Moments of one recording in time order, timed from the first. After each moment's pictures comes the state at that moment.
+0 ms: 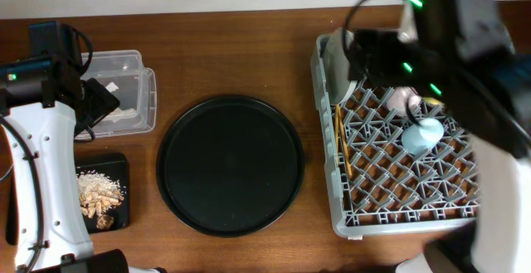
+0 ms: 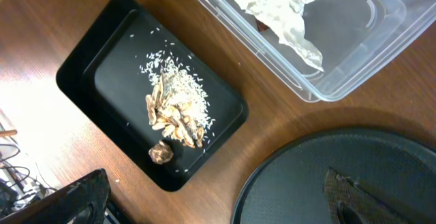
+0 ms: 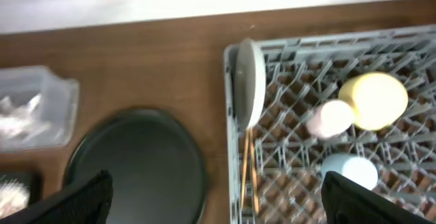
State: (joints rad) left arm 0.18 1.61 1.82 -1.52 -0.34 -0.61; right arm 0.38 1.66 2.55 -1.69 0.13 0.36
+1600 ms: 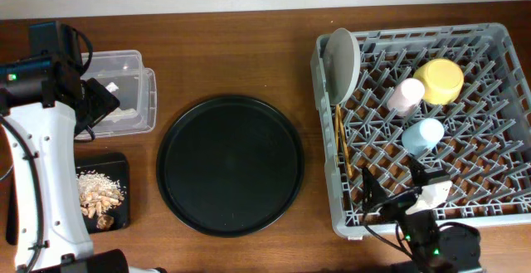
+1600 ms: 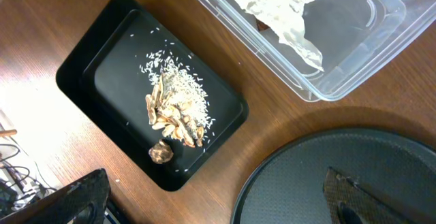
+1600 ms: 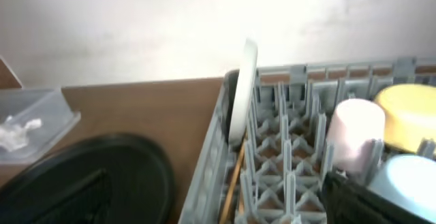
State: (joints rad) left arm 0.18 1.61 1.82 -1.52 -0.34 -0.61; right arm 0.12 0.02 0.28 -0.36 -0.11 0.17
